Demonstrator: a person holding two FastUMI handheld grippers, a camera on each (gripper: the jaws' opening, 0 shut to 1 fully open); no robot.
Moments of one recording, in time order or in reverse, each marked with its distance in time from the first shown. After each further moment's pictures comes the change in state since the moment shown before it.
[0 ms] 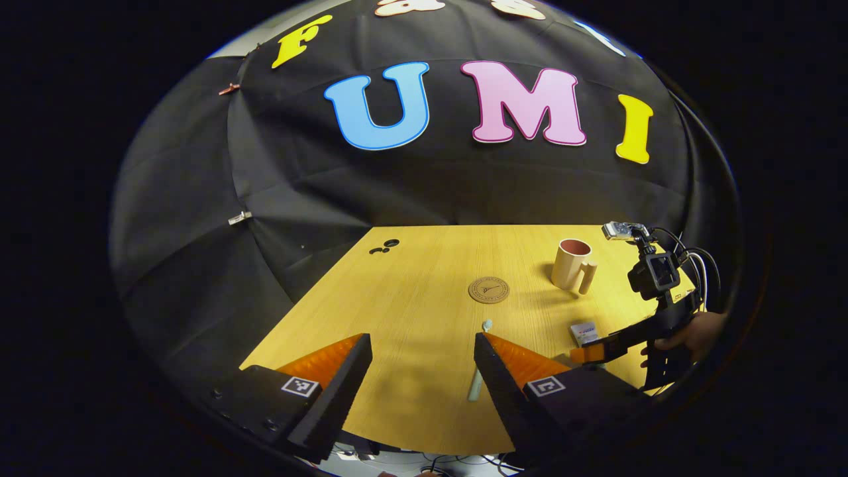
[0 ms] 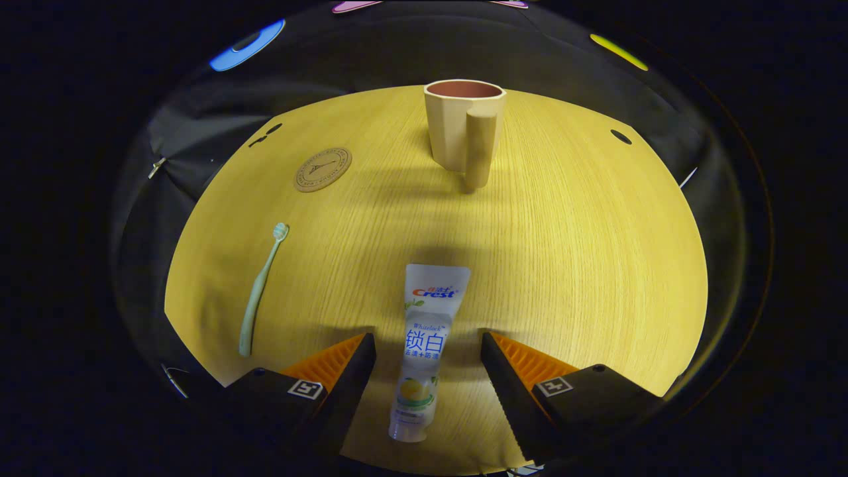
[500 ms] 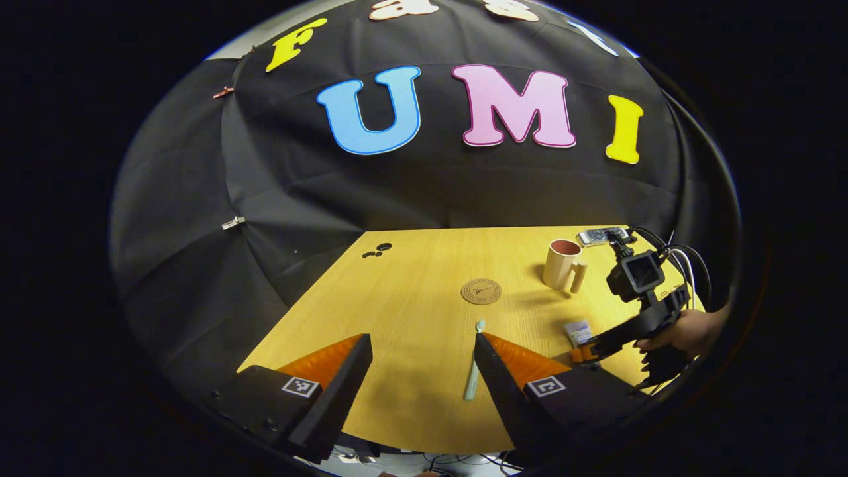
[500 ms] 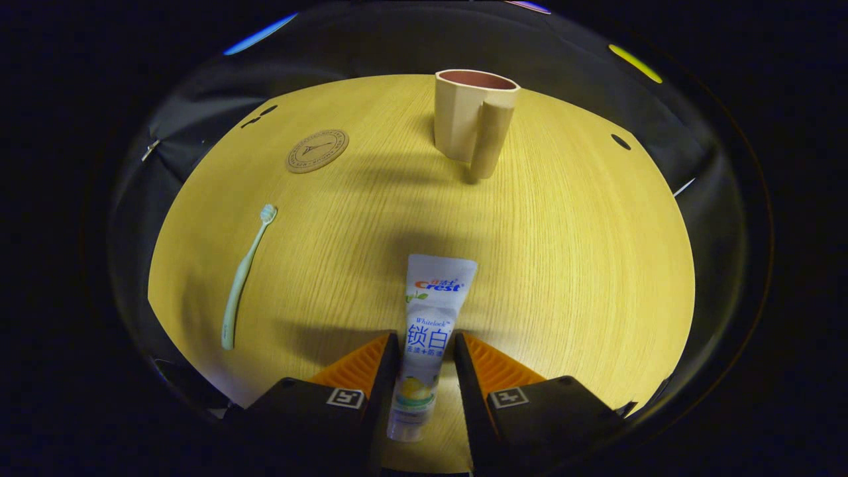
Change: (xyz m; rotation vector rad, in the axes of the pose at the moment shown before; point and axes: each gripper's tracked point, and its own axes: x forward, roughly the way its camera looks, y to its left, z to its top) left arm -0.006 -0.005 -0.003 0.002 -0.015 -0.043; right arm 0.004 0.003 -0.005 -0.047 0.033 -0.065
